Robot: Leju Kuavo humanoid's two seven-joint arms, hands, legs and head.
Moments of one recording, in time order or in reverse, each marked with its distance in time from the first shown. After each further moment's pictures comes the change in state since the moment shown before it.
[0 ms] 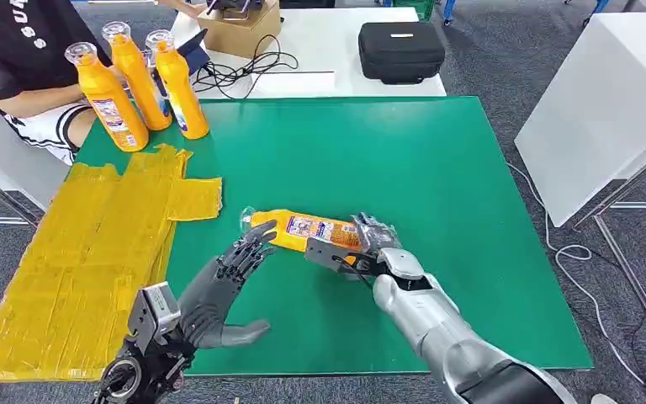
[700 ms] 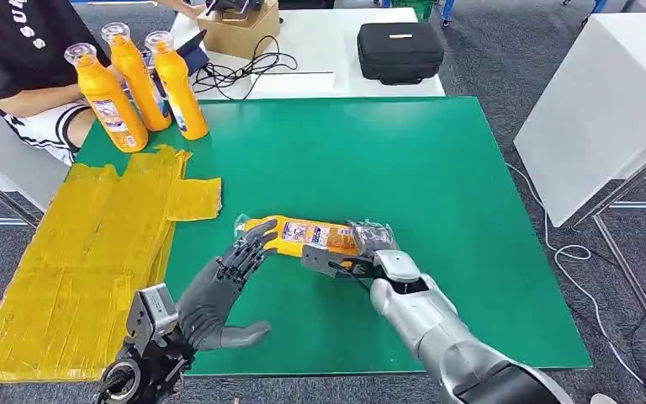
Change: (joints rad) left arm 0.010 -0.023 0.014 -0.014 -0.008 -0.027 0.006; right arm 0.010 0.011 0.008 0.003 0.091 -0.021 -0.042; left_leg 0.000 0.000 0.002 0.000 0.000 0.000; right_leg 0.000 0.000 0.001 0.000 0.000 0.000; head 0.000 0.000
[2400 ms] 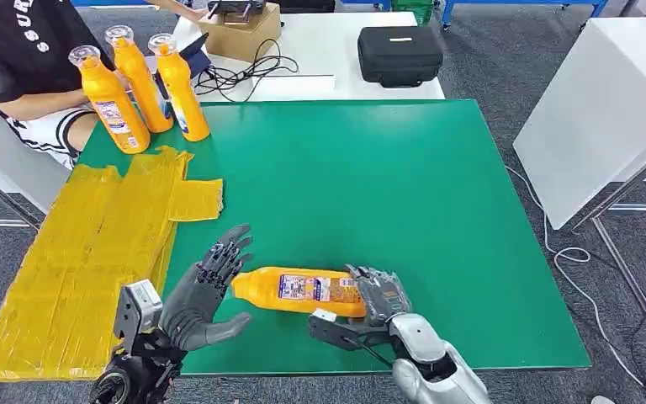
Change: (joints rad) left arm 0.072 -0.002 0.075 0.023 0.049 0.037 0.014; right arm 0.465 -0.250 0.143 -0.706 -0.011 0.034 0.020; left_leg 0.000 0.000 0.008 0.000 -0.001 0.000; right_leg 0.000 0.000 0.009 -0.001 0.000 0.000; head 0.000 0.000
